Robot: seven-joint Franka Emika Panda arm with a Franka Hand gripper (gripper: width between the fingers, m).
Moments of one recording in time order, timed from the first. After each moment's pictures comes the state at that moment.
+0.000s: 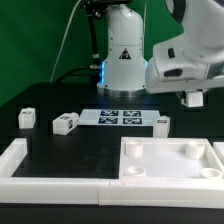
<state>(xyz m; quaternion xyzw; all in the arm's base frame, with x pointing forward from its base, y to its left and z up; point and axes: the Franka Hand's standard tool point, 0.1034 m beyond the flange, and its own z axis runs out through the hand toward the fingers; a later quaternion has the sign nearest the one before) 0.401 0.130 0.079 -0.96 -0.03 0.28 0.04</state>
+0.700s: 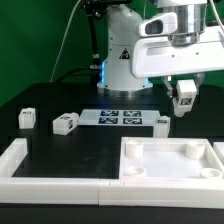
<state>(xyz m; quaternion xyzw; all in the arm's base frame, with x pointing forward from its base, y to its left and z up) 0.458 0.102 0.100 -1.00 -0.06 -0.03 0.04</state>
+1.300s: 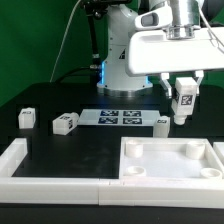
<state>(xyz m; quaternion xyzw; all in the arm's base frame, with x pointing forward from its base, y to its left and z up) 0.505 0.093 0.109 -0.97 -0.10 -0.20 0.03</state>
